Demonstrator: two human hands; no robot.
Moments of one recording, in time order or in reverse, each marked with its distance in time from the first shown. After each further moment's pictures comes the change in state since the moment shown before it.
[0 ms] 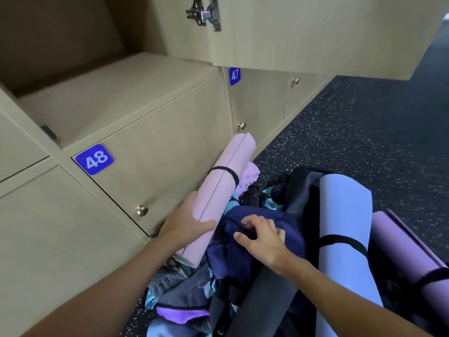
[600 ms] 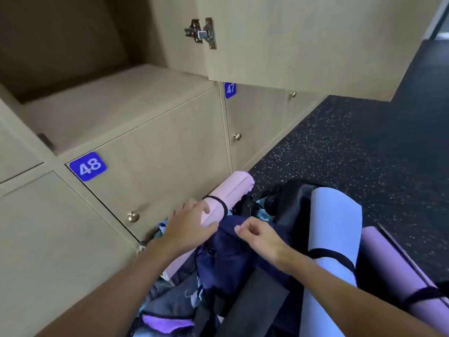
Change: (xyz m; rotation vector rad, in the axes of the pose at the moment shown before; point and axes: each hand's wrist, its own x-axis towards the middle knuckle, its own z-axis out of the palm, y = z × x) left_hand 0.007 0.030 0.022 0.206 0.078 0.153; right_hand 0.017 0.015 -0.028 0.366 -0.060 -0.016
